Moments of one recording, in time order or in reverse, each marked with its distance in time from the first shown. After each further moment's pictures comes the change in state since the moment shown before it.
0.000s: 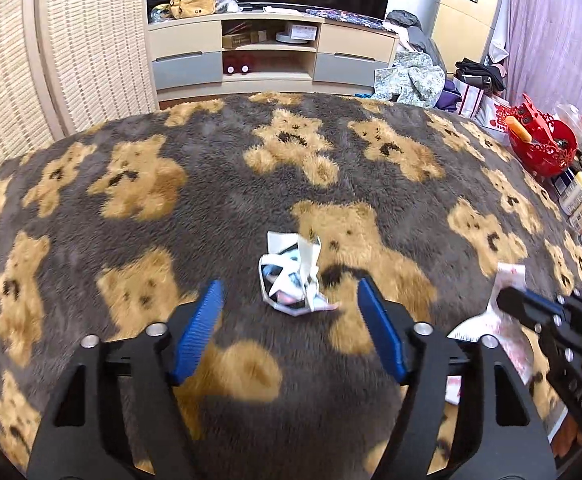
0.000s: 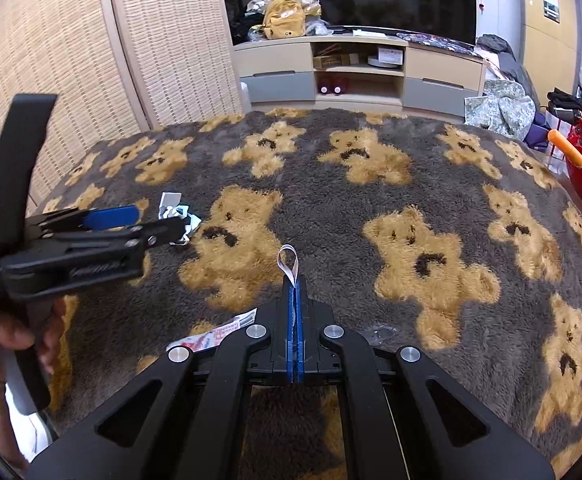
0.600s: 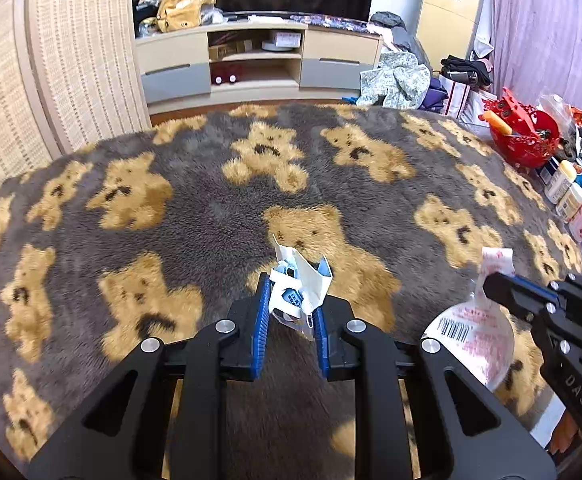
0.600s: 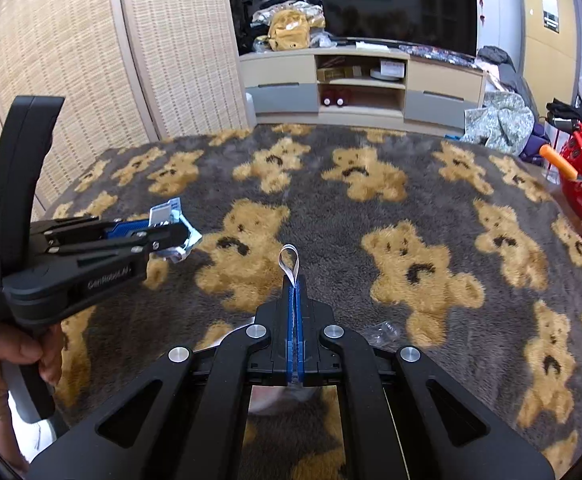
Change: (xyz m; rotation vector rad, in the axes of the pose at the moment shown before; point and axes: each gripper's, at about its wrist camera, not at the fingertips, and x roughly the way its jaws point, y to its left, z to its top) left arm -0.039 -0.027 -0.007 0.051 -0.033 0.001; right arm -0.034 0.006 0.003 -0.013 -0.044 0.006
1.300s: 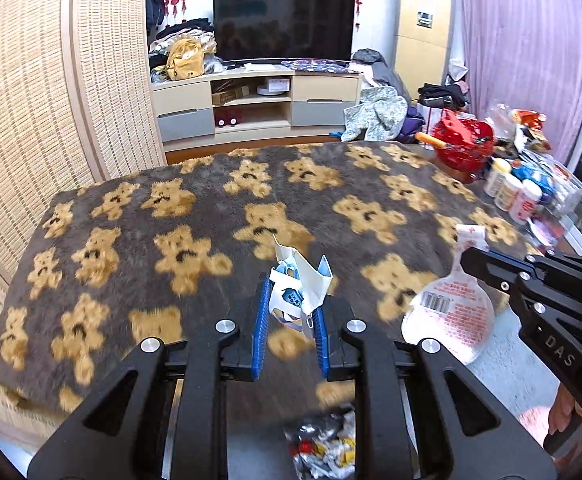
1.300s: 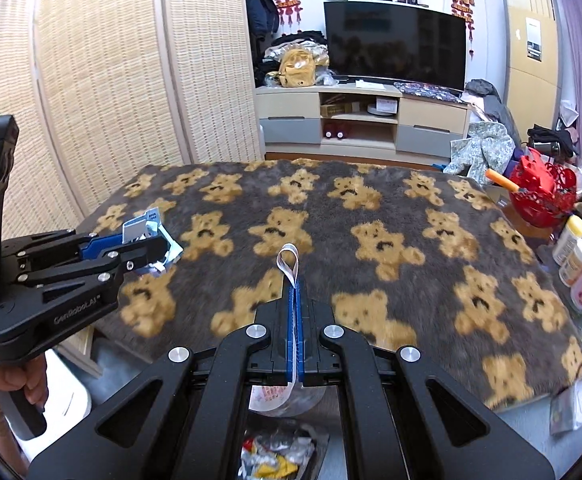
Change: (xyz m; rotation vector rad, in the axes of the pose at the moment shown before) left arm -0.188 -0.064 -0.083 0.033 -0.137 0.016; right arm -0.171 0.032 -0.056 -0.027 -0.103 -0.008
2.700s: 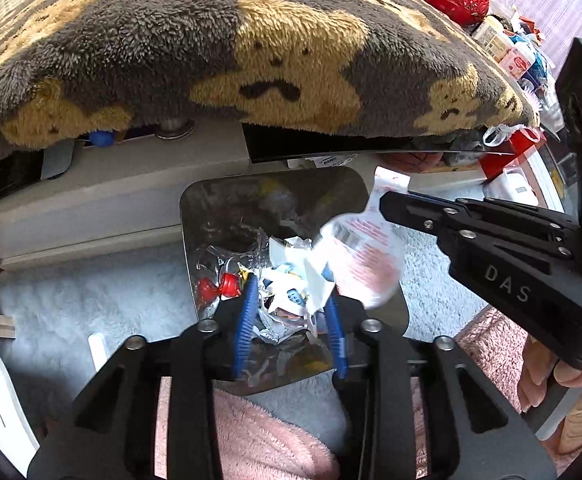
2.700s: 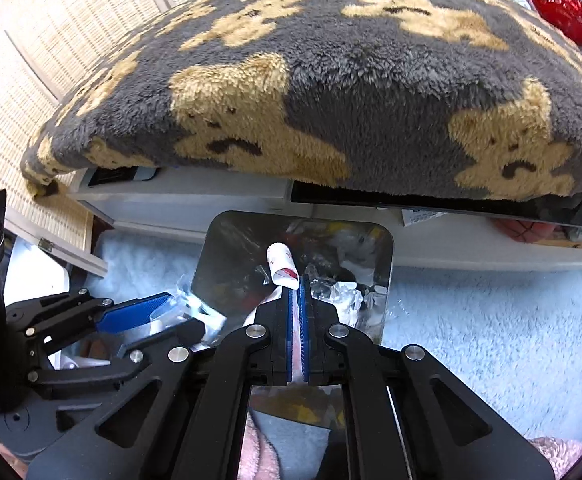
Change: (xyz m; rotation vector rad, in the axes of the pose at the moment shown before) left arm 0.087 -0.034 -0.230 -0.115 0.459 -0.193; right arm 0.092 0.009 -0.199 0.142 0.458 0.074
